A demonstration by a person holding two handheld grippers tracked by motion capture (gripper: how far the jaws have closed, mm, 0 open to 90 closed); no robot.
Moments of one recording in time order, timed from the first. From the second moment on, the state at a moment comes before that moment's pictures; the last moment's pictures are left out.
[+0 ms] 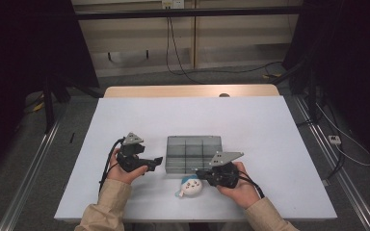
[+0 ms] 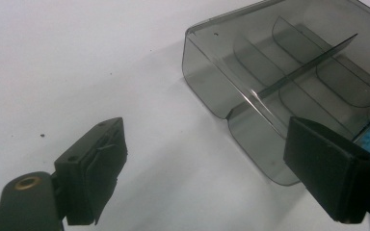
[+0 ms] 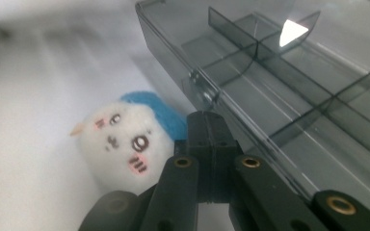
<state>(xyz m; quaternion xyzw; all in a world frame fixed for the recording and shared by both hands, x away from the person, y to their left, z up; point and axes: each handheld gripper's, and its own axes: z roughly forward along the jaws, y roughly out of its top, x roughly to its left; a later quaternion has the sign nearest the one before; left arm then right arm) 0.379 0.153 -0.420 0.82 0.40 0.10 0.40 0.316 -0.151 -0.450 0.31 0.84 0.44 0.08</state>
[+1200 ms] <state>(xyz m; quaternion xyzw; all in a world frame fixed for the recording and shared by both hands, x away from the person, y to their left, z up) 0.398 0.139 -0.420 0.81 0.38 0.07 0.45 0.321 -0.151 -0.414 0.31 0.80 0.50 0.12</state>
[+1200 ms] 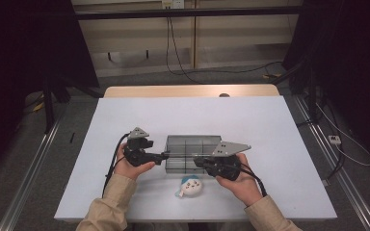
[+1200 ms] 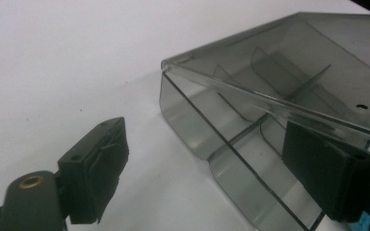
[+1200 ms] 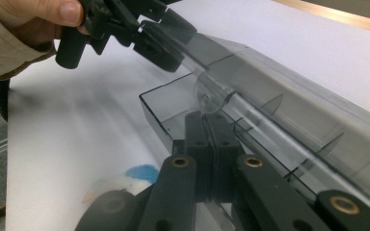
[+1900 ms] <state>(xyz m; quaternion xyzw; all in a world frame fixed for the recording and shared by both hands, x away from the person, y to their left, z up) 0.411 0.131 -0.408 0.80 0.38 0.08 0.47 0.325 -0.206 -0.423 0.41 0.76 0.45 0.20</state>
